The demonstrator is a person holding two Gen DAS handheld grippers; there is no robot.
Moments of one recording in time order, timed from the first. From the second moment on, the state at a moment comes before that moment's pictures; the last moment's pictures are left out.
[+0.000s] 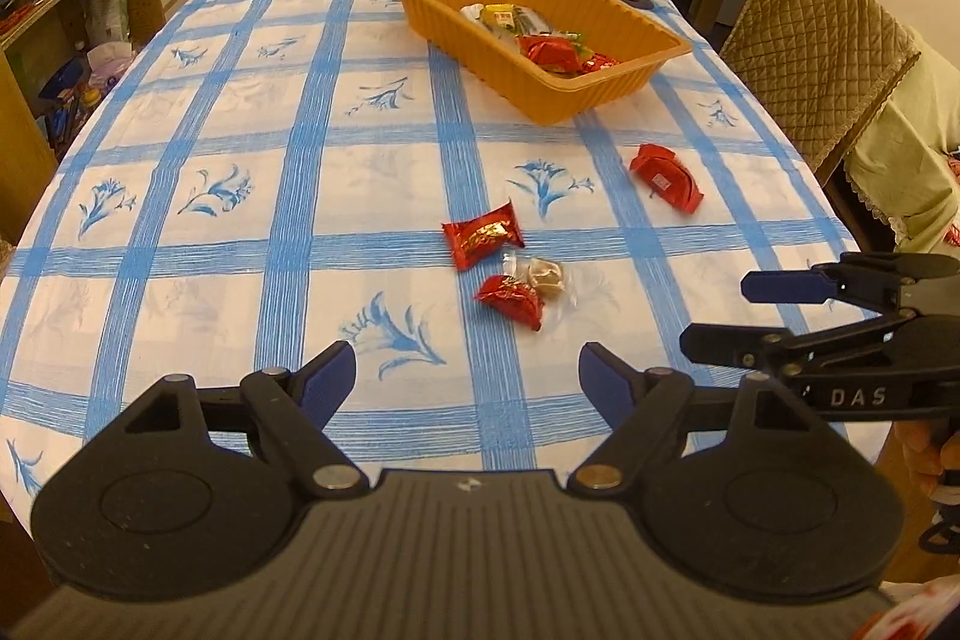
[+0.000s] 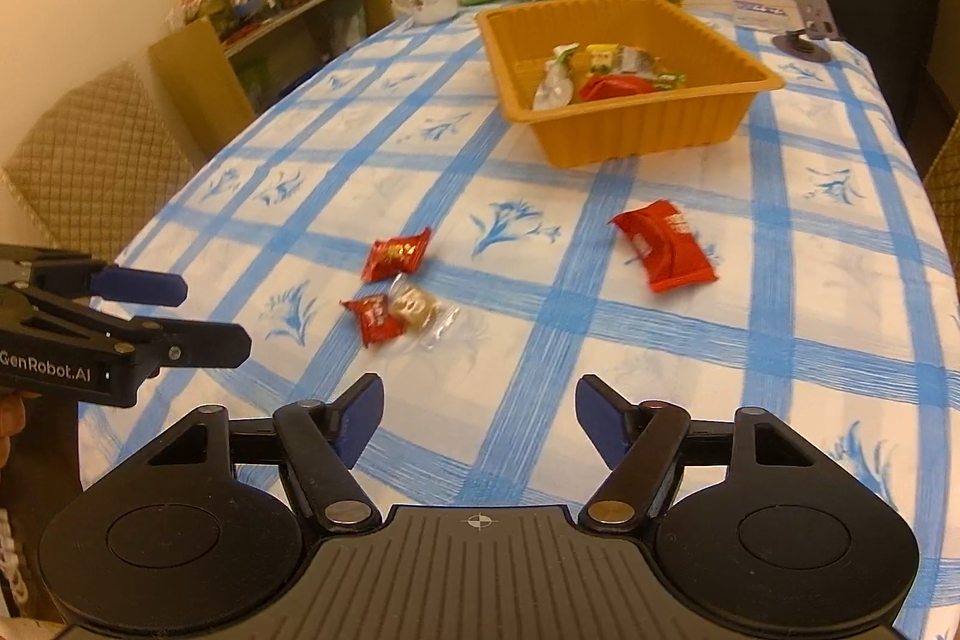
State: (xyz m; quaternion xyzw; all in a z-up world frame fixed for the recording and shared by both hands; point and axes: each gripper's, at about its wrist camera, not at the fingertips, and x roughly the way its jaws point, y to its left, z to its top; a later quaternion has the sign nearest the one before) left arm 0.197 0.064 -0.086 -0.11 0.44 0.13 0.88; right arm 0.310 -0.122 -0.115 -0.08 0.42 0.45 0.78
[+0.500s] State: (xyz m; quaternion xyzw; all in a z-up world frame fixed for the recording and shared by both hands) left arm 0.224 0.061 -0.115 -0.10 0.46 0.11 0.88; right arm 0.320 -0.102 -0.130 -0.09 0.42 0.45 0.78
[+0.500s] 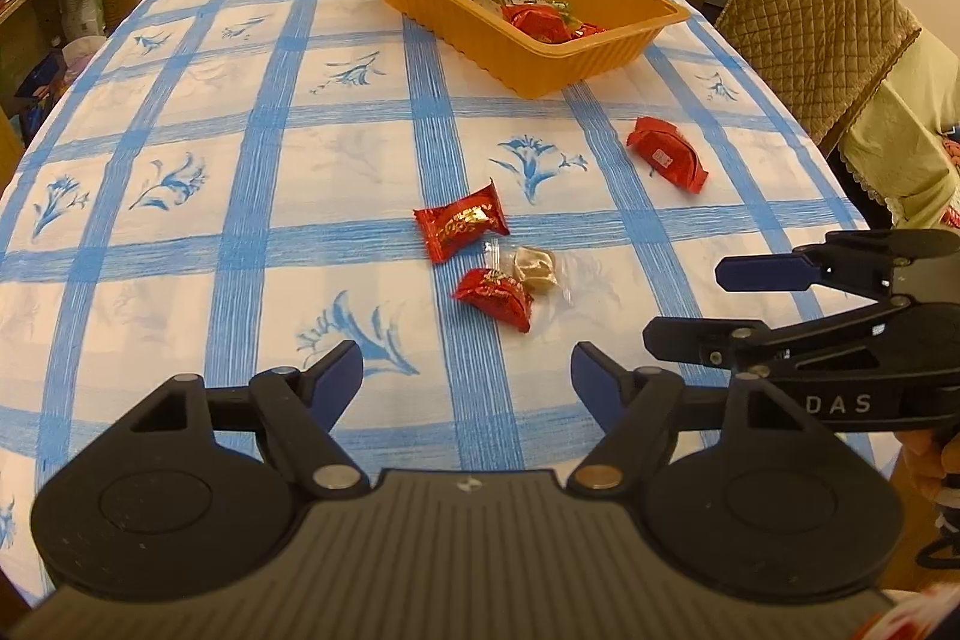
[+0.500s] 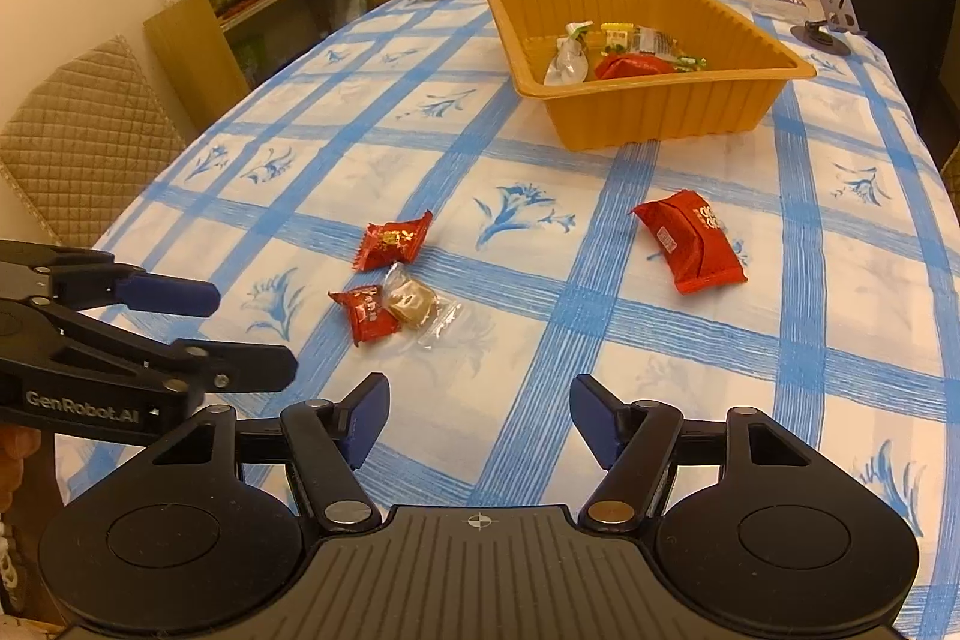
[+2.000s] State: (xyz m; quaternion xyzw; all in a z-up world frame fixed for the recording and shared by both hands) left arm 0.241 0.112 -0.130 -0.12 0.47 0.16 0.86; right arm 0.329 -0.024 -0.158 -0.22 0.33 0.56 0.72
